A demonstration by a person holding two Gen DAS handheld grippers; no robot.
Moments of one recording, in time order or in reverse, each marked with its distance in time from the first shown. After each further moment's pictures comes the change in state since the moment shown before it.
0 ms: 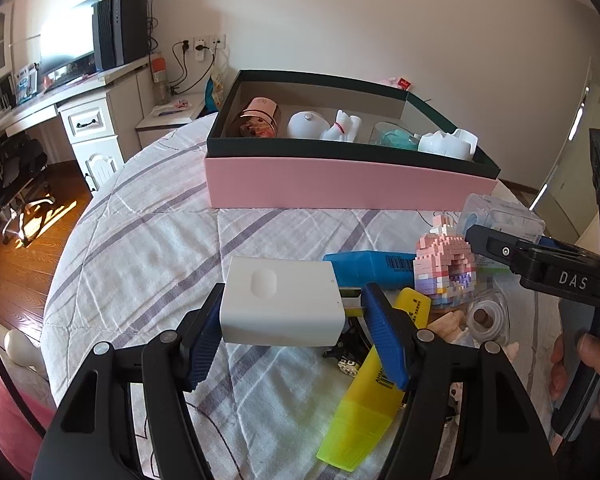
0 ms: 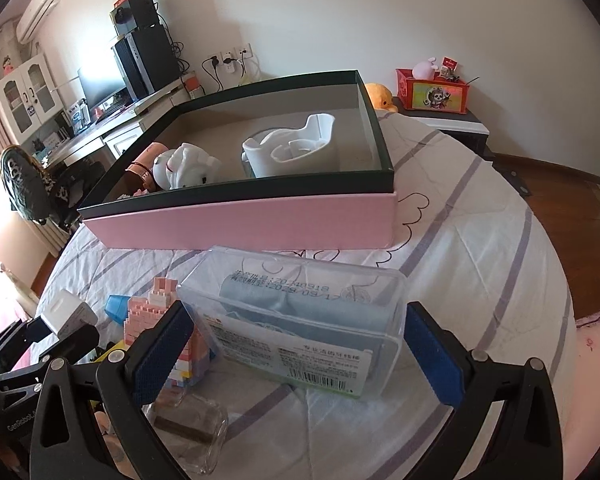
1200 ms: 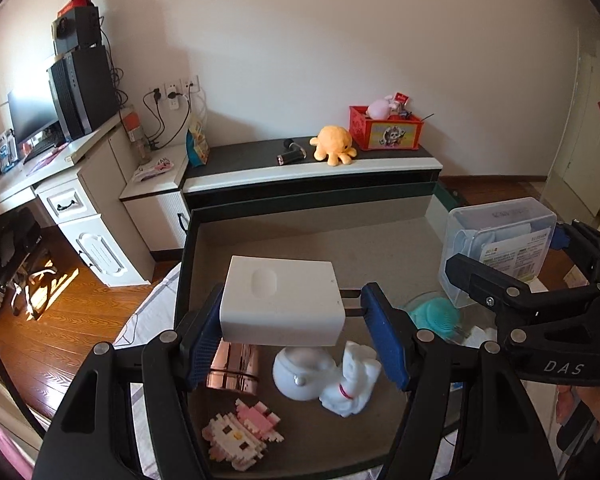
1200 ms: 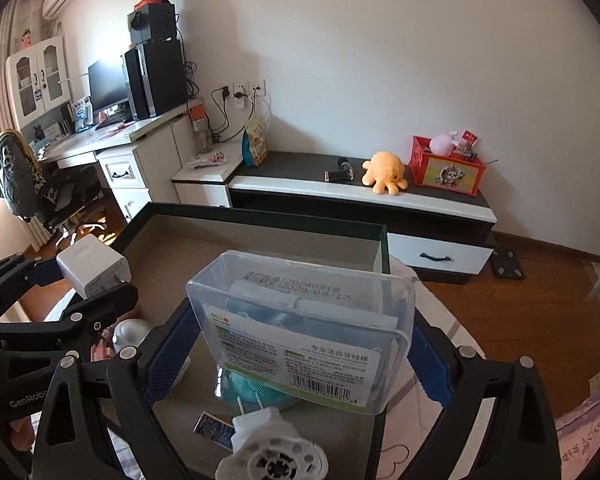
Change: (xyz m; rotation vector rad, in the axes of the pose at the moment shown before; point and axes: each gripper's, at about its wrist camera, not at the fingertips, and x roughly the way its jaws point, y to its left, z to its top) left arm 0.094 -0.031 0.195 0.138 -0.024 0.044; right arm 0.053 0.012 0.158 -0.160 -0.085 -0.058
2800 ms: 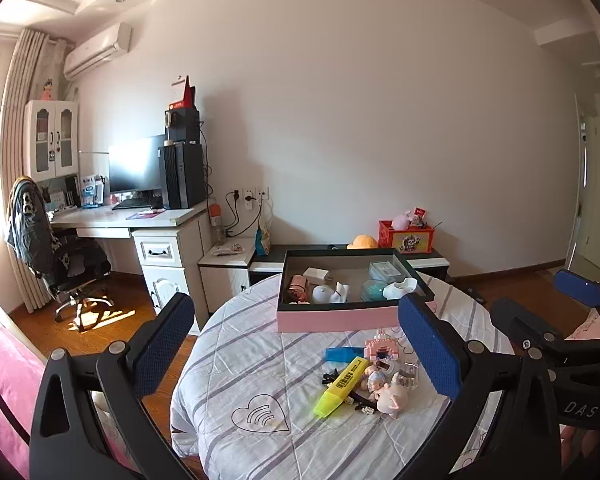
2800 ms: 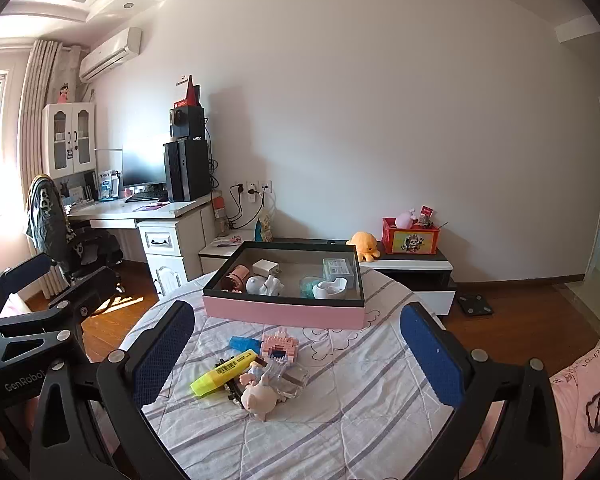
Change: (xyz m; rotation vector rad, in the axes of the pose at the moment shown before) left arm -0.349 -0.028 -0.217 -0.097 -0.501 0.171; right arm -0.328 0.100 -0.197 0.019 -0.423 -0.068
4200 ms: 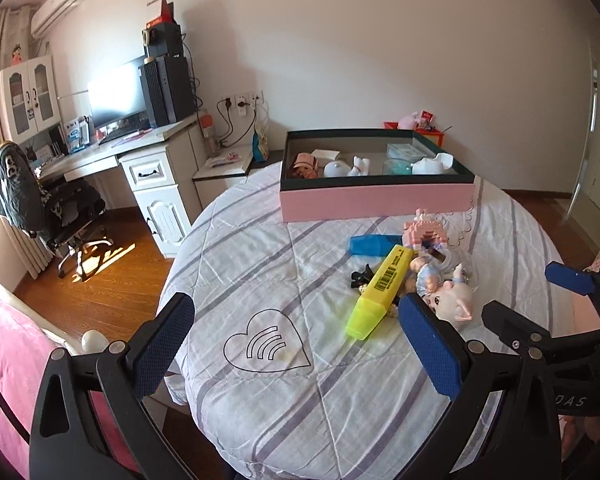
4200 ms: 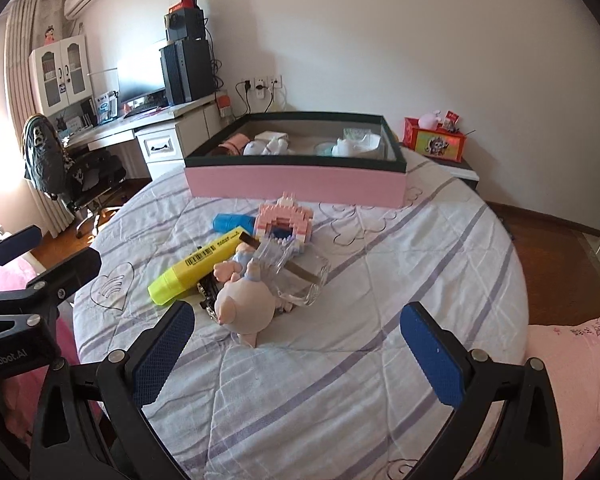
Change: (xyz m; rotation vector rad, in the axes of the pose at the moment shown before) left arm 0.101 0.008 -0.086 0.057 0.363 0.002; right arm 0.124 -0.004 -0.096 0.007 0.380 0.069
